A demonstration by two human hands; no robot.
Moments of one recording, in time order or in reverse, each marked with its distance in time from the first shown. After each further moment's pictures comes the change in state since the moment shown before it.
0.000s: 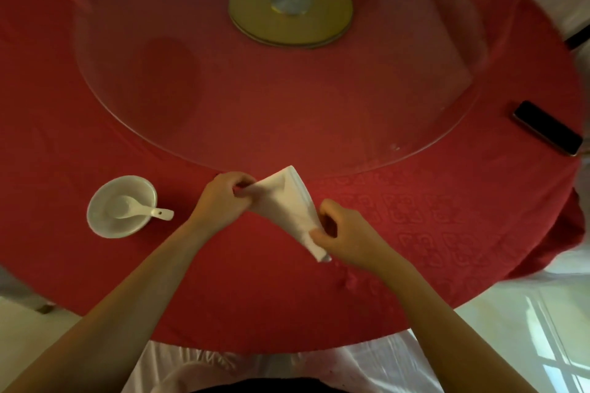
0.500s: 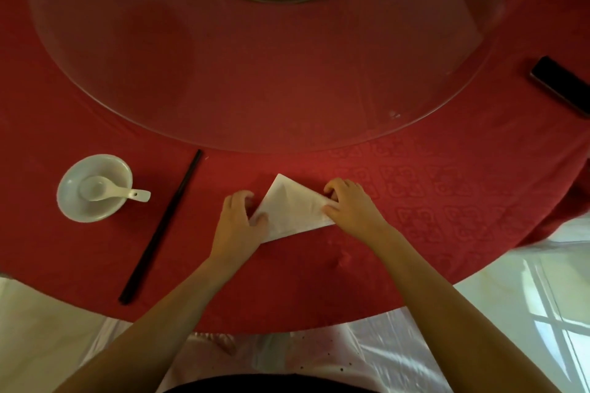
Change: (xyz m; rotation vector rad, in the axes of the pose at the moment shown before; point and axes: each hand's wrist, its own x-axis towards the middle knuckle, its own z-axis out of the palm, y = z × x) left_hand -0.053 -0.016 0.087 0.010 0.020 -0.263; right_hand 0.022 0.069 0.018 -0.230 0.002 0.181
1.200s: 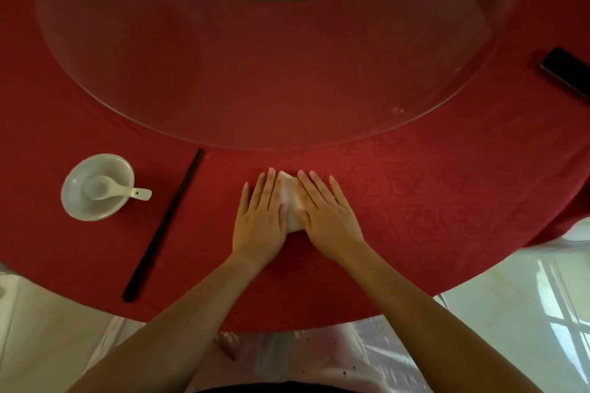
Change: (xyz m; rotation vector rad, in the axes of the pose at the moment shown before) left_hand 0.006 -0.003 0.044 0.573 0.019 0.365; right_hand -0.005 -0.009 0.057 -0.484 0.114 -0.264
